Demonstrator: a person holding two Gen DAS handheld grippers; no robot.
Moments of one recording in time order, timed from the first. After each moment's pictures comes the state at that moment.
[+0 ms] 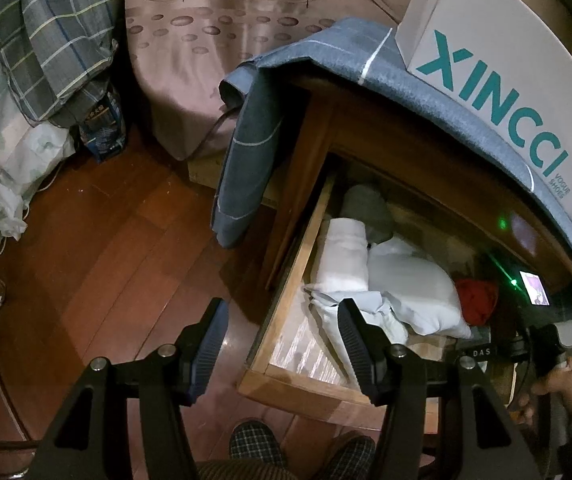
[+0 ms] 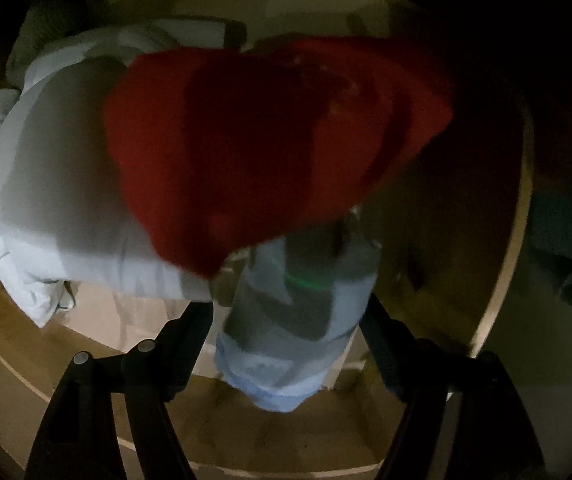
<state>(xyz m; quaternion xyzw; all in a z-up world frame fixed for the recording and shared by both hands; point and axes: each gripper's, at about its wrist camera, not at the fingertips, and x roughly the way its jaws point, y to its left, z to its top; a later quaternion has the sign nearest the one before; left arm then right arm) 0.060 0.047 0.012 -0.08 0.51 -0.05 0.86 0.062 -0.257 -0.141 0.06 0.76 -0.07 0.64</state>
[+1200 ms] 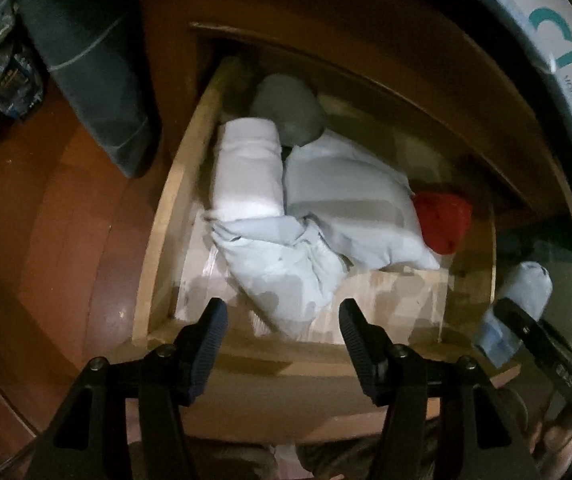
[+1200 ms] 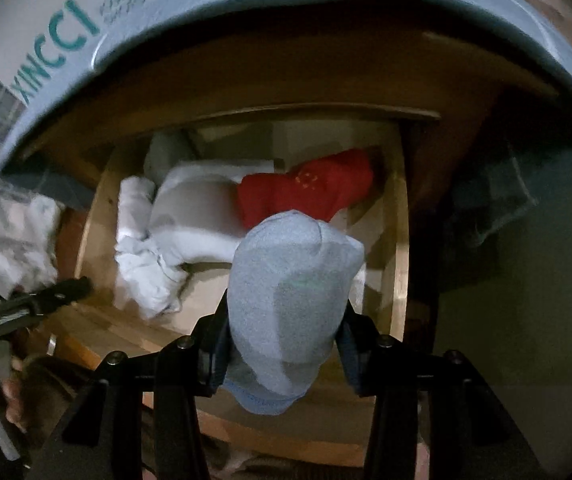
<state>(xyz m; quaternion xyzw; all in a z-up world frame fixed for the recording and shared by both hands) 0.097 -0.038 -0.039 -0.04 0.65 -0.15 0.74 -0.043 -0.302 -0.025 0.20 0.54 -0.03 0.82</state>
